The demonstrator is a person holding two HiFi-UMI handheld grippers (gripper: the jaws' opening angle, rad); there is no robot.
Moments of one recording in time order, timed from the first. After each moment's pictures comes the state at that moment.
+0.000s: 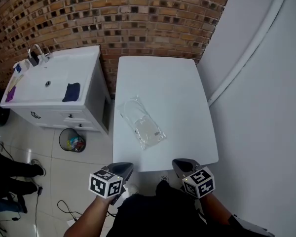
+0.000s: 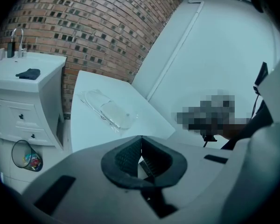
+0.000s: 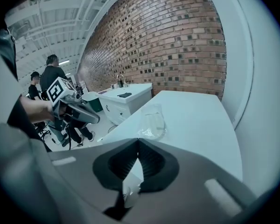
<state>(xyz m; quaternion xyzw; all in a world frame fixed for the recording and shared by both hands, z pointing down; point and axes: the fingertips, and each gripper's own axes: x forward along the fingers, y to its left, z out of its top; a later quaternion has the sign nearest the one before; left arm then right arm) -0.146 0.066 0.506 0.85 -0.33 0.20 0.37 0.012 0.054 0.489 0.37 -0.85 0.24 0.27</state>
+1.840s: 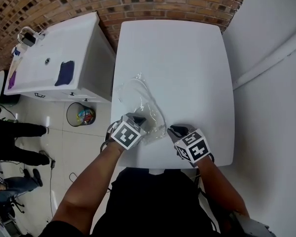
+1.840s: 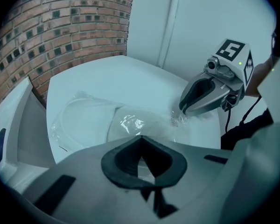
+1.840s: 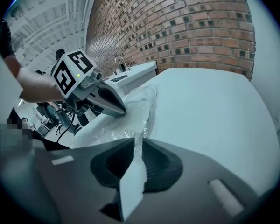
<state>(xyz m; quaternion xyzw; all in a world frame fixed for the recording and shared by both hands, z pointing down) -0.096 -0.119 0.632 0.82 -0.27 0.46 0.22 -0.005 -0.084 0.621 0.26 -0.85 0.29 0.34</state>
